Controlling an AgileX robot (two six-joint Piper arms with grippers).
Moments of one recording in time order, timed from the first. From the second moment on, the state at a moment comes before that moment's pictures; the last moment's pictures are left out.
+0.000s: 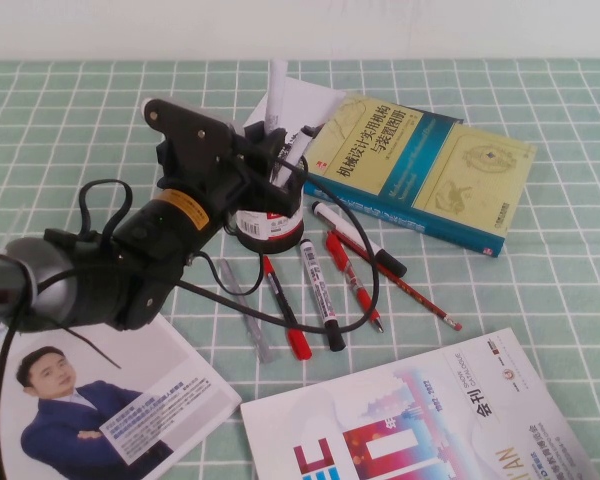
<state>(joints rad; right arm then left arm) 0.09 -0.01 0.03 0.12 0.35 0.10 -0.51 1.86 -0.96 0.14 -0.79 -0.08</state>
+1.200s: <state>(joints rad) 0.09 -0.01 0.03 0.12 0.35 0.10 -0.51 0.93 -0.70 0.20 -0.19 -0.07</state>
